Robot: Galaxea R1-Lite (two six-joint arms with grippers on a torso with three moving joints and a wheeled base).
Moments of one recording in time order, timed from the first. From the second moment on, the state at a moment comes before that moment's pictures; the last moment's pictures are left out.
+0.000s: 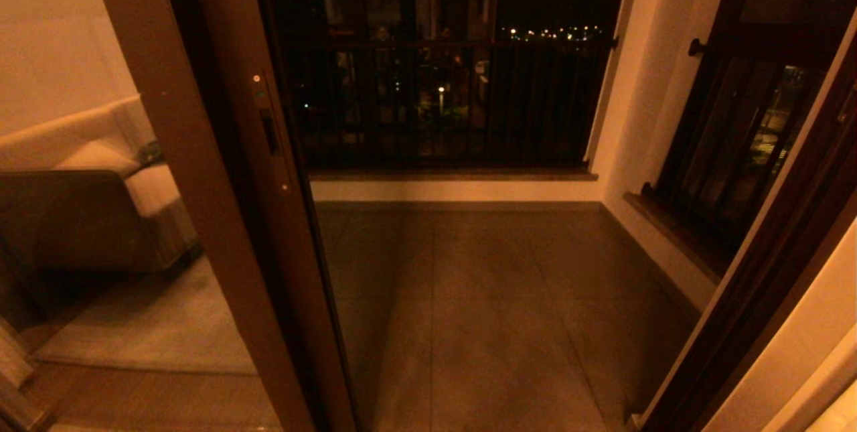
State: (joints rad) left arm 0.00 0.00 0.00 -0.11 0.00 0.01; right arm 0.00 0.00 0.00 0.00 -0.02 0.03
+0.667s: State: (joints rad) left arm 0.00 0.07 -0.28 0.00 -0.18 0.07; right arm 0.00 0.00 0.00 0.00 -0.02 0.03
